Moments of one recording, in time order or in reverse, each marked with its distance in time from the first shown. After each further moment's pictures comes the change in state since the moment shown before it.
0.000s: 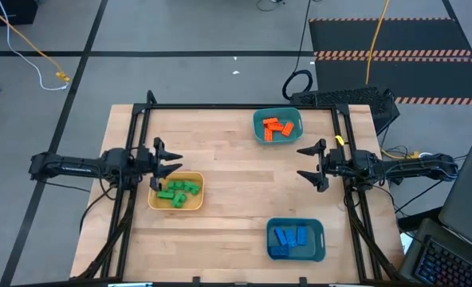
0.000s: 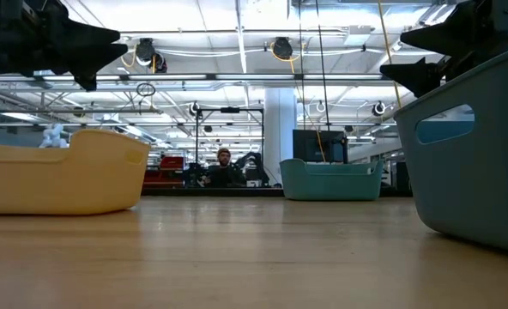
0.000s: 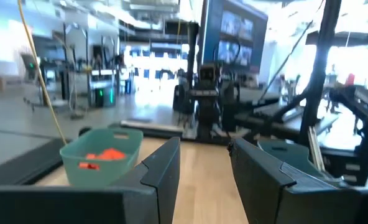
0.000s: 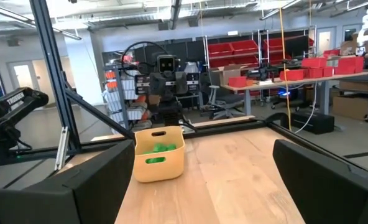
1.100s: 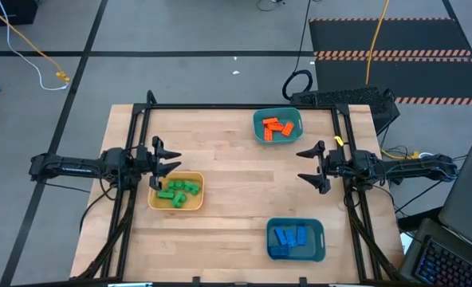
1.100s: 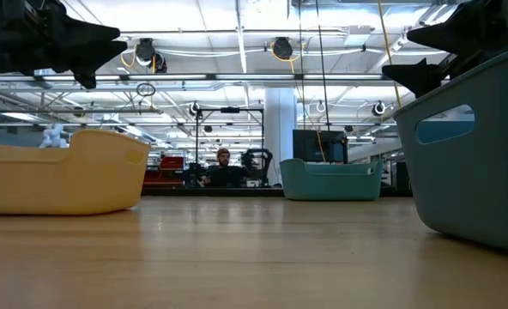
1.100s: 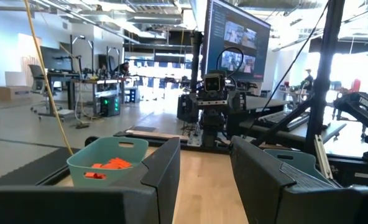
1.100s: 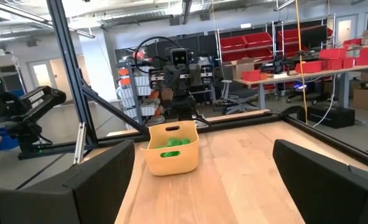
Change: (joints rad) left arm 0.011 -0.010 -0.014 0.044 -0.009 0.020; right arm 0.000 -0.029 0.000 -0.046 -0.058 0.034
